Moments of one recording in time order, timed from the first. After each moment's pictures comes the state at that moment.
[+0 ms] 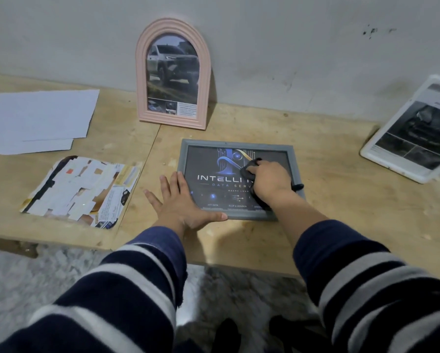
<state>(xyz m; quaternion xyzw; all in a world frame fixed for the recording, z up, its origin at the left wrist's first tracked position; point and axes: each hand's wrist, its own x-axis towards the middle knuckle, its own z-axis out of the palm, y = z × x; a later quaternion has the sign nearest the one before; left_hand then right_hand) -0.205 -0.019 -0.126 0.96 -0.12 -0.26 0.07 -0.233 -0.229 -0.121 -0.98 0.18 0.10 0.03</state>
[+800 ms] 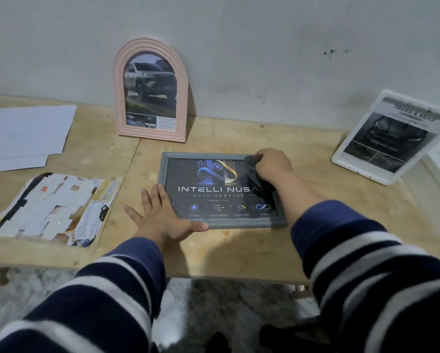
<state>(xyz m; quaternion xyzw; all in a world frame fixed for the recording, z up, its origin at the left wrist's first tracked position) -0.204 -0.023 -0.124 0.95 -0.11 -0.27 0.07 -0.230 -0.278 -0.069 -0.92 0.33 0.04 0.21</state>
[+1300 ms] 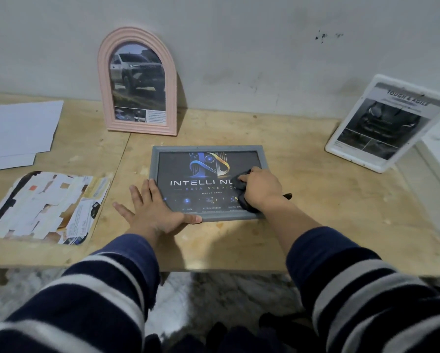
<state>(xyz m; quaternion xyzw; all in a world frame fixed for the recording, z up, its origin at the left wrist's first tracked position) -0.205 -0.026 -0.123 0.96 -0.09 -0.26 0.08 -0.270 -0.253 -0.110 -0.97 0.20 0.13 0.03</state>
